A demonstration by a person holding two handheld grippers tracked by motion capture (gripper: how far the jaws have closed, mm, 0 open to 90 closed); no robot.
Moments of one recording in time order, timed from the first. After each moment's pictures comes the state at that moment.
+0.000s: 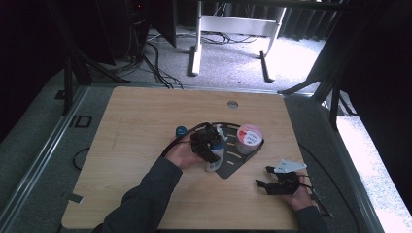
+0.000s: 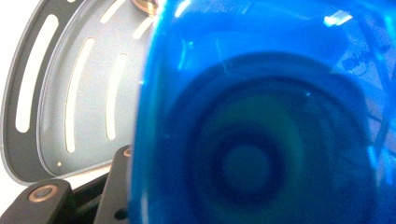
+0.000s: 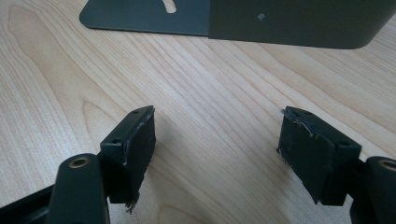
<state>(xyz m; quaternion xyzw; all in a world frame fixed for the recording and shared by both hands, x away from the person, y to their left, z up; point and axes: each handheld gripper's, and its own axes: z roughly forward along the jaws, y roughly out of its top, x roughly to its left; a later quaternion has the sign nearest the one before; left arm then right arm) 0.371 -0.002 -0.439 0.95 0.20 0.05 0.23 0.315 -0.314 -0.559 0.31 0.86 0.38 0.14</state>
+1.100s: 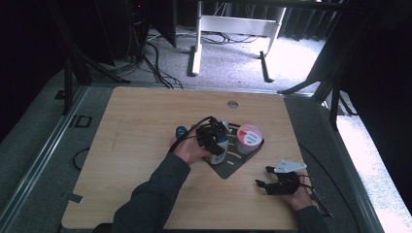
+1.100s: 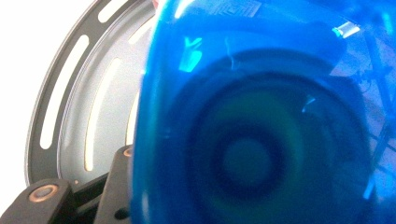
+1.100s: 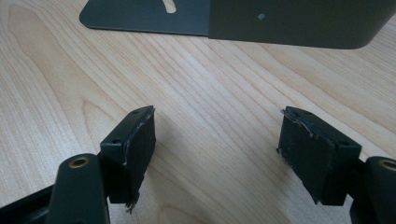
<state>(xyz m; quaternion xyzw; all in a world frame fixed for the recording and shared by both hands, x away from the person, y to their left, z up) 0.390 -0.016 -0.437 0.94 0.25 0.07 0.23 0.315 -0.314 -0.559 0.31 0.86 0.38 0.14</state>
